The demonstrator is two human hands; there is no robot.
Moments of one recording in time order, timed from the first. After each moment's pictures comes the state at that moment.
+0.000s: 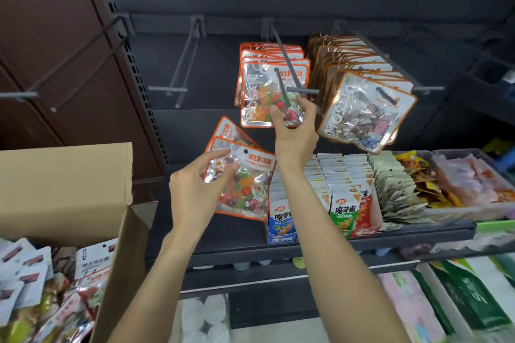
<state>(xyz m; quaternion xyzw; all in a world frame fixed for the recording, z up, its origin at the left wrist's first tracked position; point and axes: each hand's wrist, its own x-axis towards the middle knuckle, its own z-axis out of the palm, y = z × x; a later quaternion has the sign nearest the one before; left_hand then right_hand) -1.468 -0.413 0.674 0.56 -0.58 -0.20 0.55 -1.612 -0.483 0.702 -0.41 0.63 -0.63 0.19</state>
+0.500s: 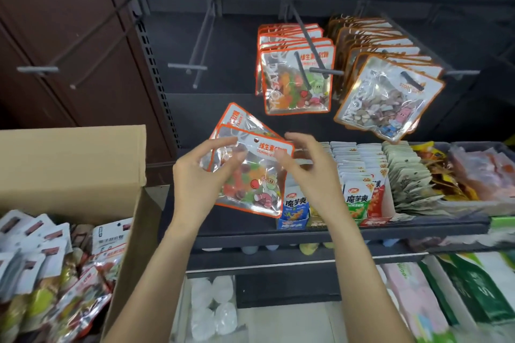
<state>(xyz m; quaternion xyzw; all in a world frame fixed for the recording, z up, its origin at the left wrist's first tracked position) -1.456 -0.394 0.687 0.53 -0.54 -0.32 0.57 -1.635 -0.404 0.682 -0.61 0.55 -0.47 0.34</state>
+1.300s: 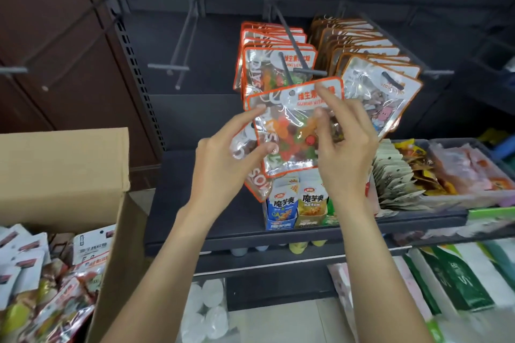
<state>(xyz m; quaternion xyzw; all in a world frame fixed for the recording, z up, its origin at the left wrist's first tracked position) -1.492 -0.401 0.714 0.43 -0.68 -0.25 0.54 -1.663 -0.414 0.712 -0.61 0.49 -0.61 -0.10</state>
